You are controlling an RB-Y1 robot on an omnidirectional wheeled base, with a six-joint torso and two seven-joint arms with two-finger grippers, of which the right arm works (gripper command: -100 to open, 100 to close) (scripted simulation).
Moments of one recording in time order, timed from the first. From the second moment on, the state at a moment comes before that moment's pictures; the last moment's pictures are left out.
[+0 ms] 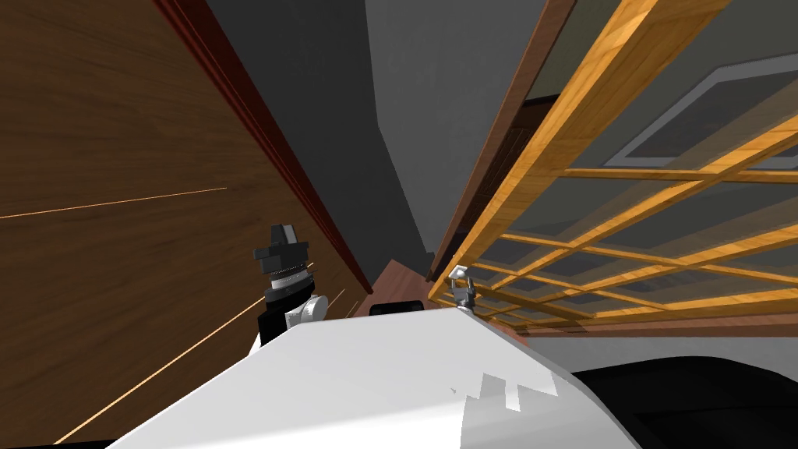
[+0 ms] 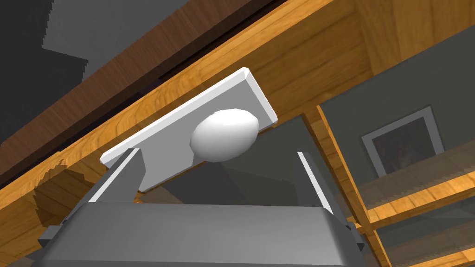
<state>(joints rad) 0.38 -0.23 0.18 -0.98 -0.68 -1.03 -0.36</state>
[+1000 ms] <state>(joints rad) 0.27 -0.22 0.19 -0.92 -0.68 -0.98 -0.62</state>
